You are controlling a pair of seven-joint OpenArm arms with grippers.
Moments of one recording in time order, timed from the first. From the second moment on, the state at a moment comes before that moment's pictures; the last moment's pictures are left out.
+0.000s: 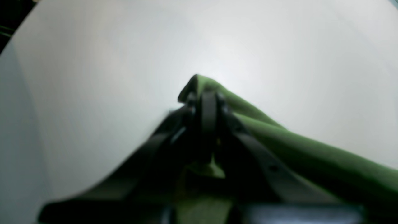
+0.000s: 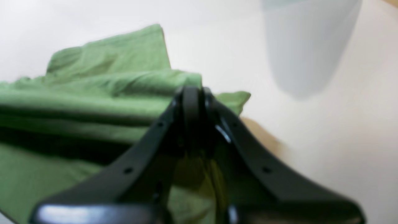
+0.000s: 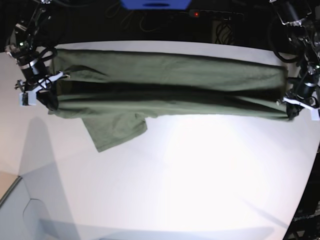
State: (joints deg) left arm 7.3 -18.7 -32.8 79.3 -30.3 -22.0 28.9; right arm -16.5 5.4 34.7 96.2 13.7 40.1 -21.4
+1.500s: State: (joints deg) left arm 10.0 -16.9 -32.8 74.1 -30.0 -22.0 28.9; right arm -18.3 4.5 41.8 96.3 13.7 39.9 -21.3
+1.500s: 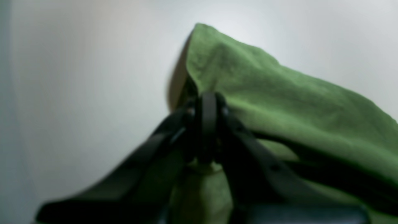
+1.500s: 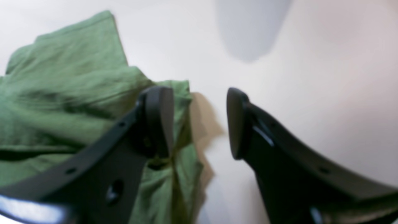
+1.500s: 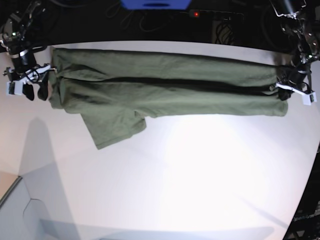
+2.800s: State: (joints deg) left arm 10.3 -17.0 -32.8 74.1 -30.0 -29.6 28.9; right arm 16.5 12.4 14.7 58.5 13.4 39.6 -32.7
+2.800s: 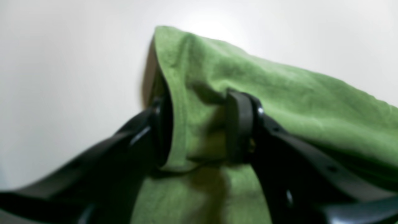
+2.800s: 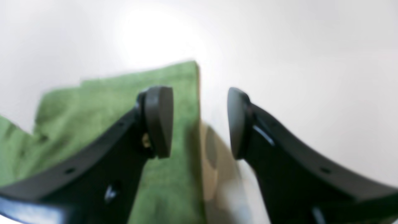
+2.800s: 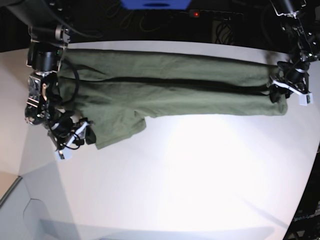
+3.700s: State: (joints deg) left arm 10.3 -16.9 -33.1 74.1 -30.0 -29.6 28.9; right arm 14.0 11.9 6.2 53.7 16.6 39.2 -23.1
